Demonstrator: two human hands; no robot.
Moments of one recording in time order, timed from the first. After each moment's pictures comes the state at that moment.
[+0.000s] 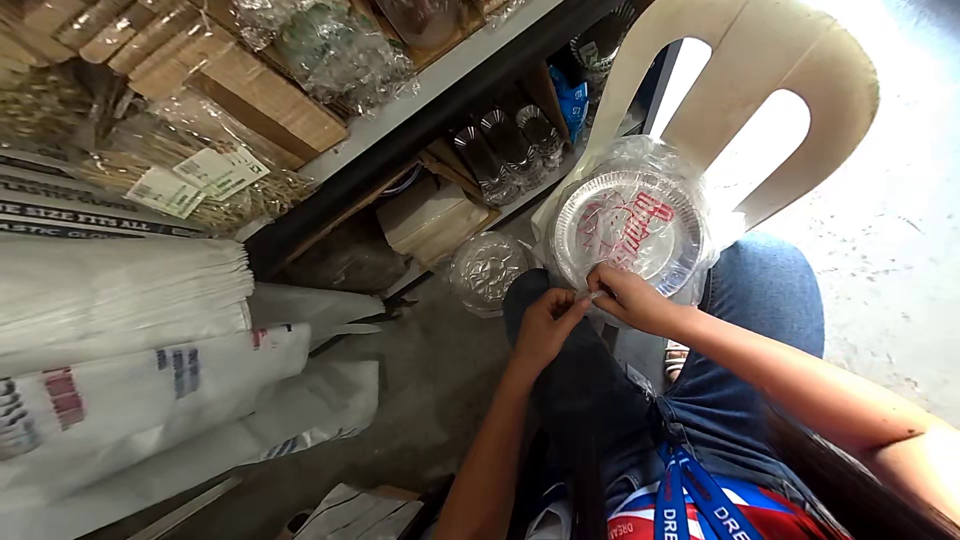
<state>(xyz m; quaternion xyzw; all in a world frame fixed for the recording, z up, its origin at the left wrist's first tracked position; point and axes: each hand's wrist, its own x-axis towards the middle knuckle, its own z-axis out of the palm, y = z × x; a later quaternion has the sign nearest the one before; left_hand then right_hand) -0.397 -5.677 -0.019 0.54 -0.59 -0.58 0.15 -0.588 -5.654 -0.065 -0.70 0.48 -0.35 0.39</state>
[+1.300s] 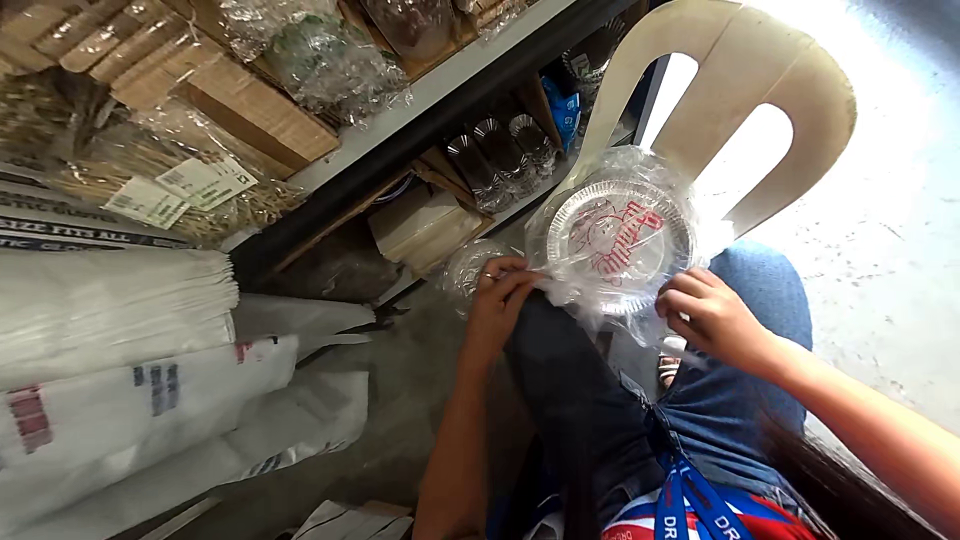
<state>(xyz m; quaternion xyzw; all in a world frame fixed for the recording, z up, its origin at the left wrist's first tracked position) -0.353 -5.727 -0.049 0.40 -0.78 -0.34 0.32 -0.660 -5.601 -0.035 -0.77 0.52 -0.32 0.17</state>
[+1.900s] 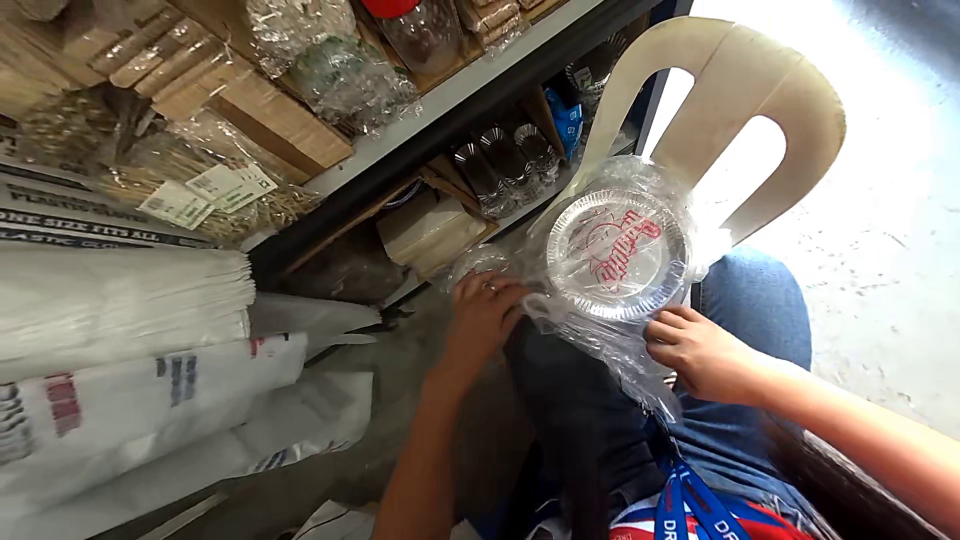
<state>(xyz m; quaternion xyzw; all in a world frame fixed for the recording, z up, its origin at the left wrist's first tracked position) -0.341 -5.720 0.002 0.40 -0.90 -0.16 0.13 -0.650 -5.583 -0.028 -0.87 0.42 -0.18 0.19</state>
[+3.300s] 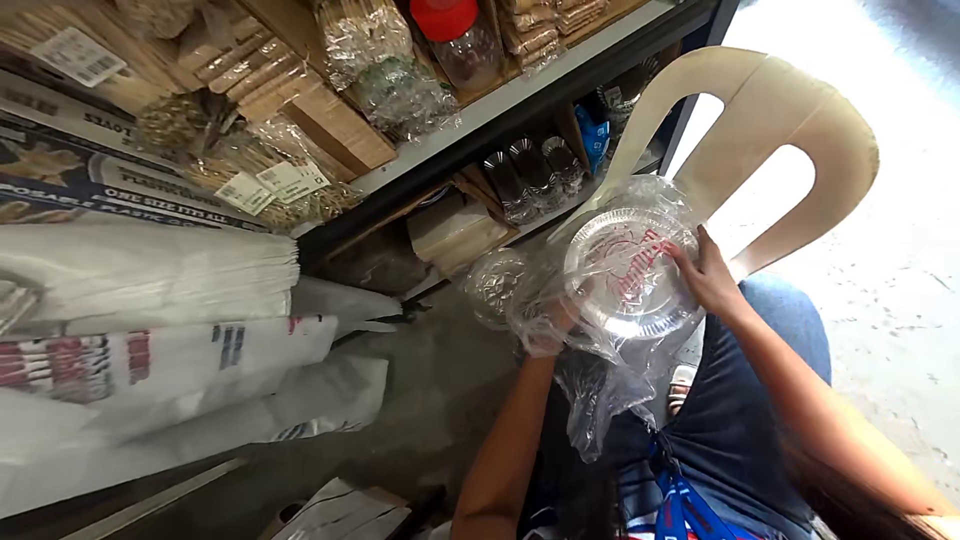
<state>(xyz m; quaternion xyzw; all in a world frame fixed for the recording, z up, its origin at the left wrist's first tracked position) -0.436 -5.716 -0.042 0.65 -0.64 -0.40 0.08 -0.688 -5.674 -0.087 -0.45 0.75 -0.31 0.36</state>
